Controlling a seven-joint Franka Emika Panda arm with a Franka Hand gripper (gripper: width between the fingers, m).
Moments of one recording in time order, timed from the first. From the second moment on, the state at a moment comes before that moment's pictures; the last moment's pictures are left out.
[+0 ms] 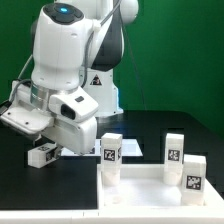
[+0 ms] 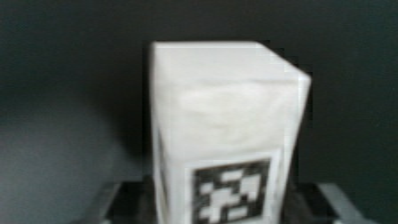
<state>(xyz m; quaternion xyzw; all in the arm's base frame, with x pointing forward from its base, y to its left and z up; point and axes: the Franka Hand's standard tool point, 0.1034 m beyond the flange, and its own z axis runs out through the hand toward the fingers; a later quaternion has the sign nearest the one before) 0.400 -0.125 0.016 -0.29 -0.95 0.12 0.11</state>
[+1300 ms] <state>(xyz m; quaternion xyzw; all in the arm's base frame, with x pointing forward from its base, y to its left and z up) 0.429 -0.136 0.064 -0.71 -0.69 0.16 0.00</state>
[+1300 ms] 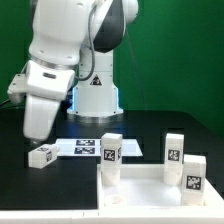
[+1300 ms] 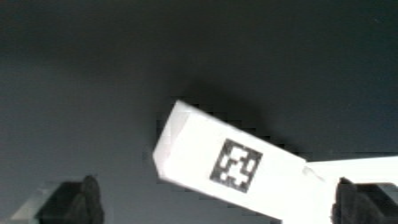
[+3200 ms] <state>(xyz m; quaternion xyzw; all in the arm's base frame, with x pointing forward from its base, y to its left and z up) 0.428 -0.119 0.056 -0.95 0.21 0.23 0.02</state>
